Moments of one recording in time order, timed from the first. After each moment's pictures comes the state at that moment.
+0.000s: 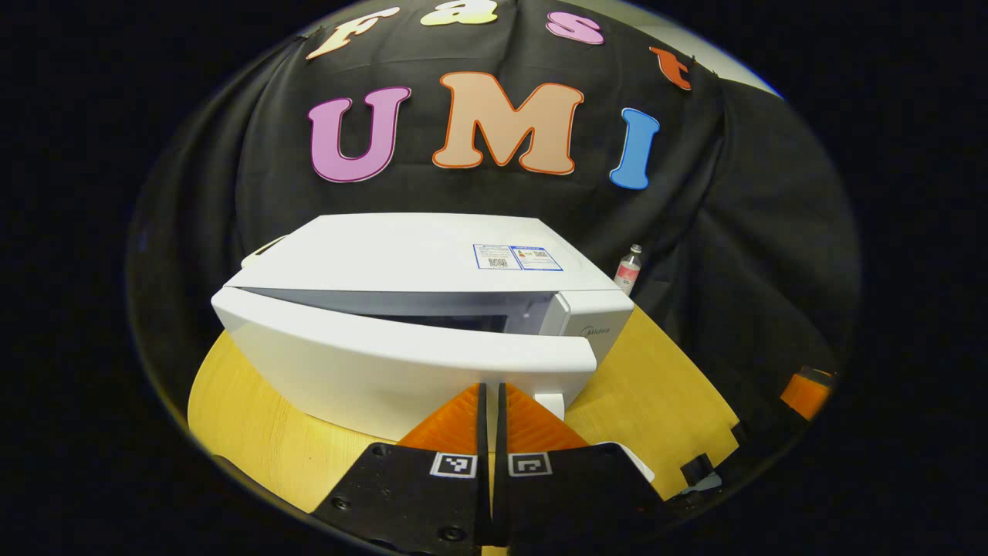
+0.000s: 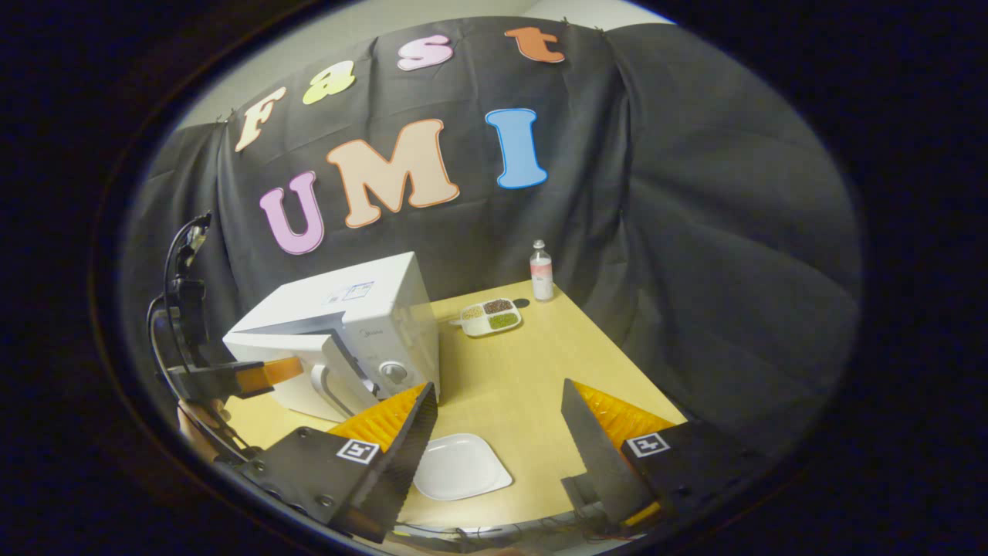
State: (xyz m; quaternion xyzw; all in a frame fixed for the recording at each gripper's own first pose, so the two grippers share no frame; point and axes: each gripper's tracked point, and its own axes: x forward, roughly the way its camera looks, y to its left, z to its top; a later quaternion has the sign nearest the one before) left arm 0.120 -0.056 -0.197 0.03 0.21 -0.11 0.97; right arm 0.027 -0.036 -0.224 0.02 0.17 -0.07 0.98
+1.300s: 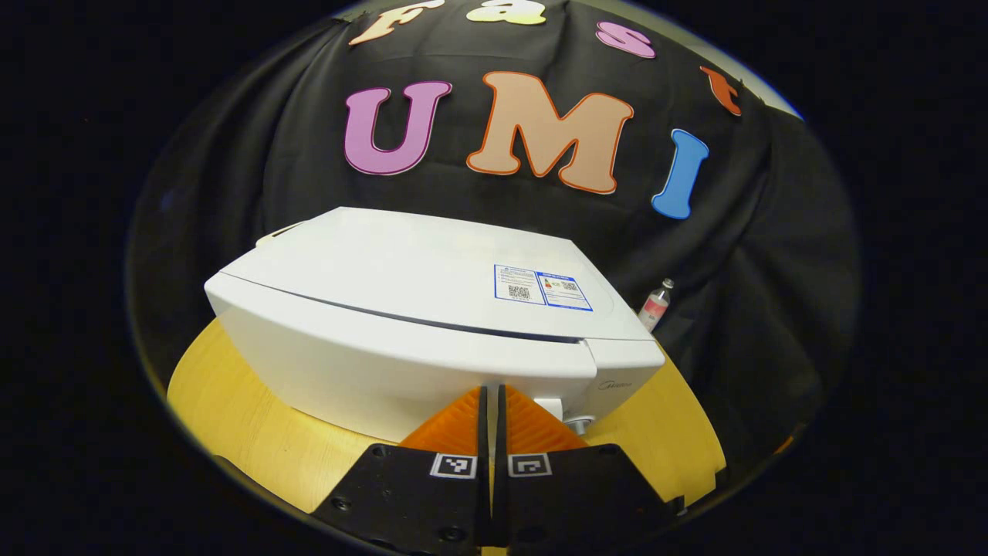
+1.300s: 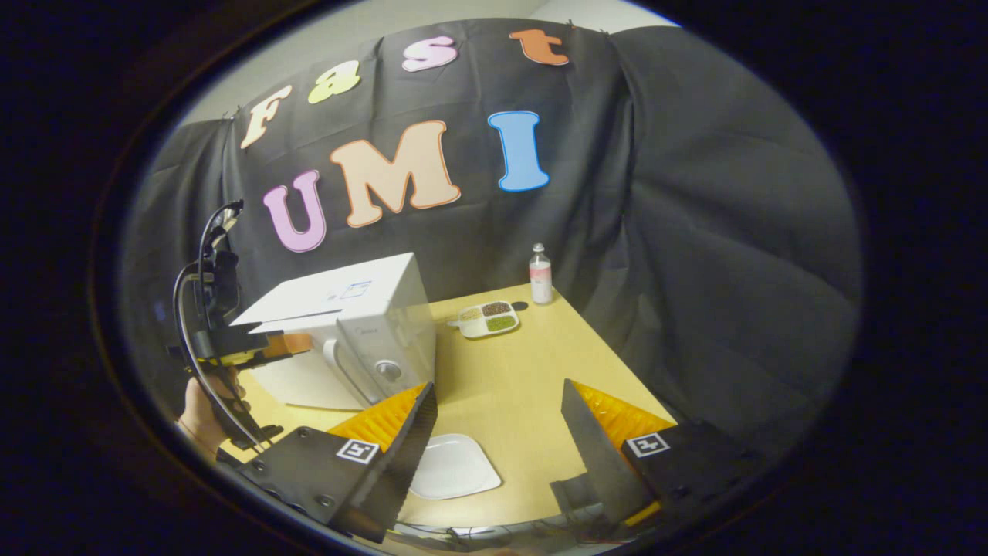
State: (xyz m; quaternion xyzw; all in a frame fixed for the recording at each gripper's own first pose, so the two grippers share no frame) left arm 0.166 -0.060 -0.194 -0.03 0.20 -0.05 0.98; right arm 0.024 -0.048 -0.216 0.01 0.17 -0.06 0.98
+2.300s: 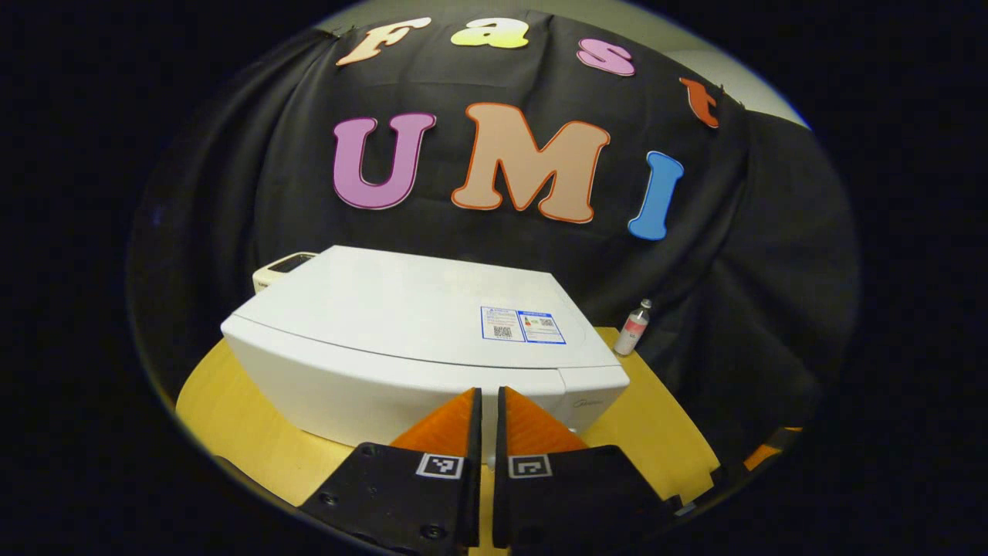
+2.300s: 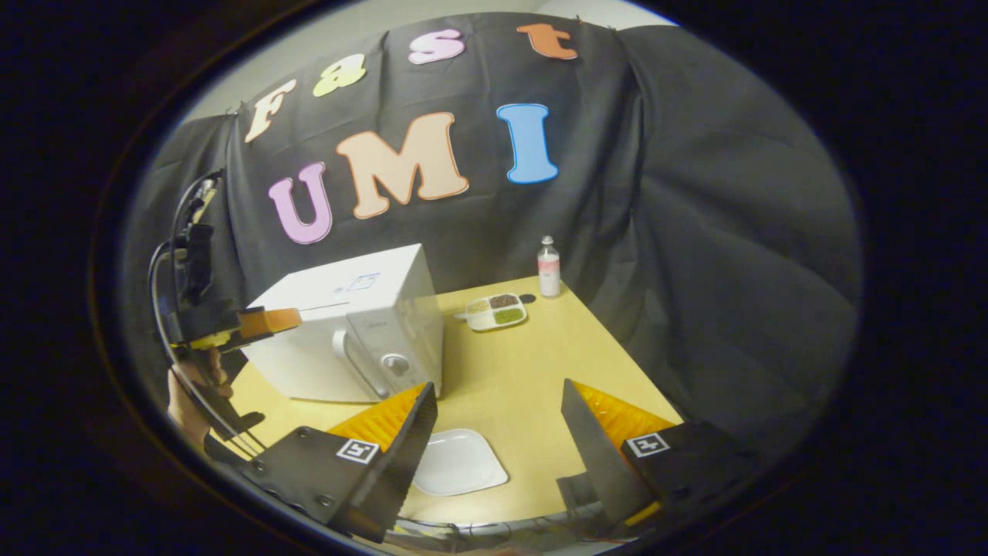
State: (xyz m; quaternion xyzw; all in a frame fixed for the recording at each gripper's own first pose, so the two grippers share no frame) left arm 0.145 -0.062 -0.136 -0.02 0.13 -0.08 0.99; right arm 0.027 -0.040 -0.216 0.01 0.19 -0.05 0.98
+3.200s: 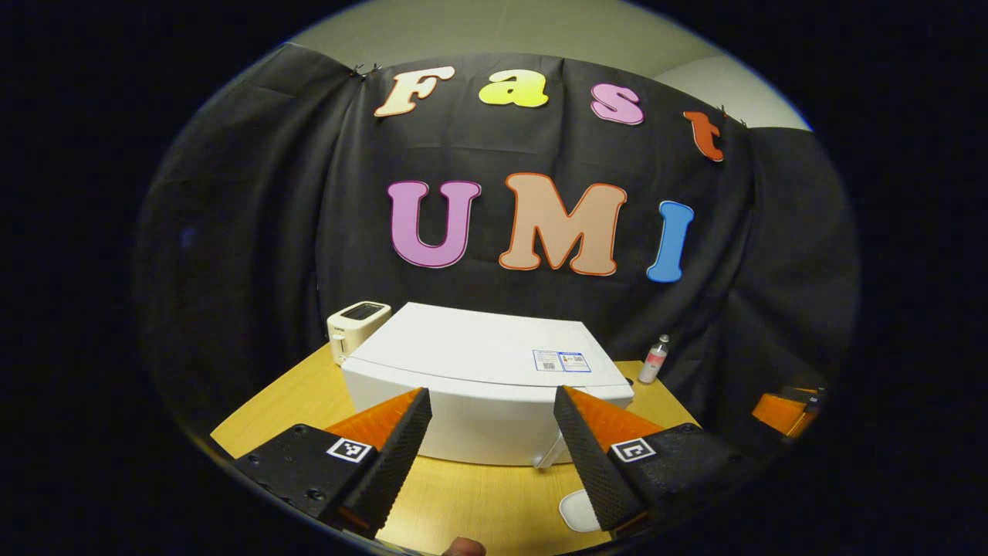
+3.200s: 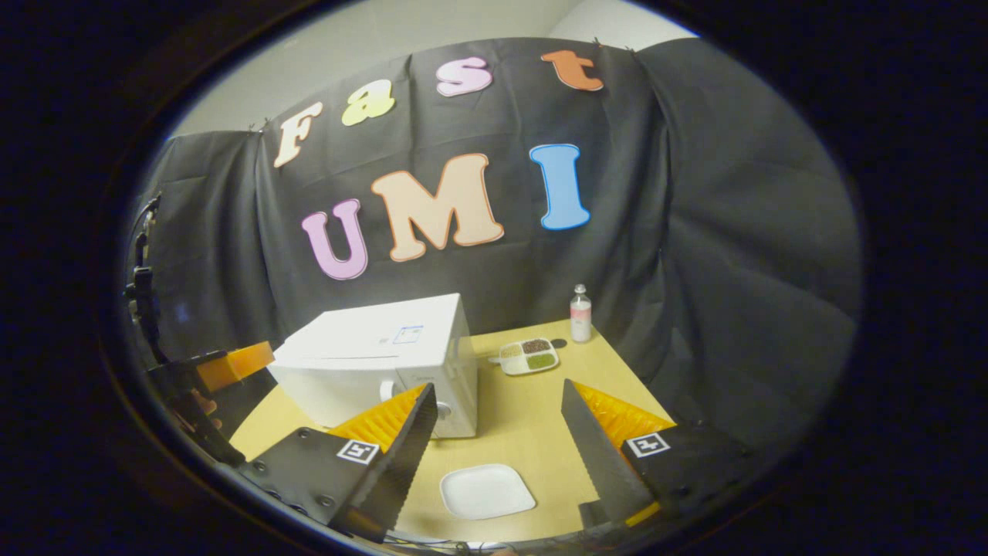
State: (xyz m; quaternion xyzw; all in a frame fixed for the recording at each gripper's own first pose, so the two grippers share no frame) left arm 0.060 0.007 -0.064 0.00 0.06 0.00 1.00; right arm 0.041 0.010 -0.137 0.01 0.12 0.01 0.99
